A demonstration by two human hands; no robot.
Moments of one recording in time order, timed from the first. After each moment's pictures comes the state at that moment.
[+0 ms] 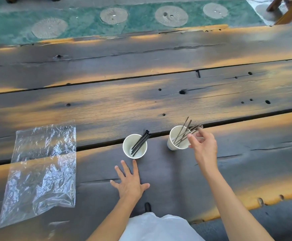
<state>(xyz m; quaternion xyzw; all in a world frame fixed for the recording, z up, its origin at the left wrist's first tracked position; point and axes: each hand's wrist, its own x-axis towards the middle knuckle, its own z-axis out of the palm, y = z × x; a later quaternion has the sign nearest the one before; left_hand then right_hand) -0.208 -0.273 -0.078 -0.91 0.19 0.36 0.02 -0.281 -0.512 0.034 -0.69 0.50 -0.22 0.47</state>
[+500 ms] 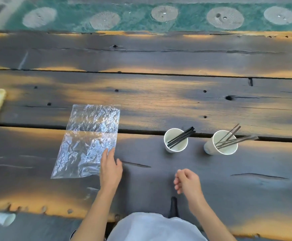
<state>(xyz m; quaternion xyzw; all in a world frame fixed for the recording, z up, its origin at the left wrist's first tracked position) -0.134 -0.119 -0.025 -0.95 -0.03 0.15 -0.29 -0.284 -0.342 0.010 -0.59 0.47 0.06 0.66</state>
